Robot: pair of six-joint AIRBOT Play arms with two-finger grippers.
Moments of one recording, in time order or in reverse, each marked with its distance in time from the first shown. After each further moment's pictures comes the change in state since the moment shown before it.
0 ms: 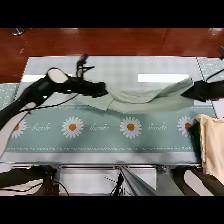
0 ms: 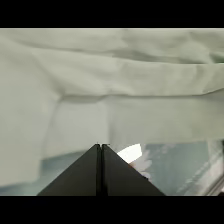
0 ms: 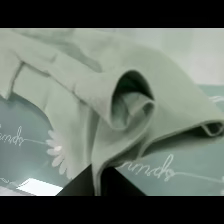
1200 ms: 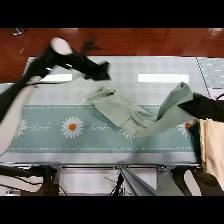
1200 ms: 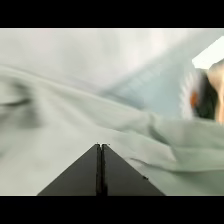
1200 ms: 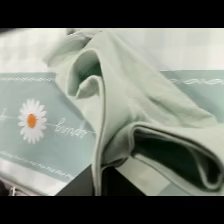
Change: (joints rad) left arm 0.183 -0.101 0.425 0.148 -0.363 -0.195; right arm 0.071 0.320 -0.136 0.174 0.011 0.111
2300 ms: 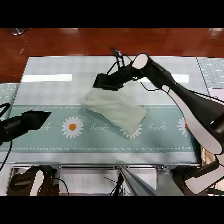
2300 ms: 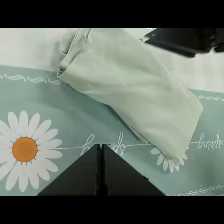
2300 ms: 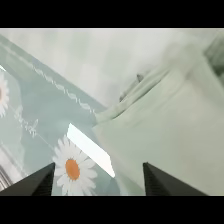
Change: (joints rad) left arm 0.469 1.263 -1.007 0.018 0.000 0.099; right arm 0.713 -1.147 0.711 0.059 -0.451 0.066
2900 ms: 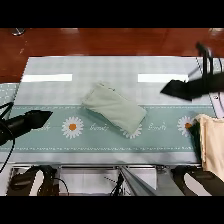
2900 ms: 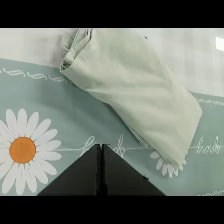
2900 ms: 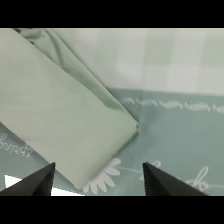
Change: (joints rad) left arm 0.000 -0.016 -0.037 -0.015 0.045 0.000; right arm -0.476 0.789 -0.606 -0.359 0.255 0.086
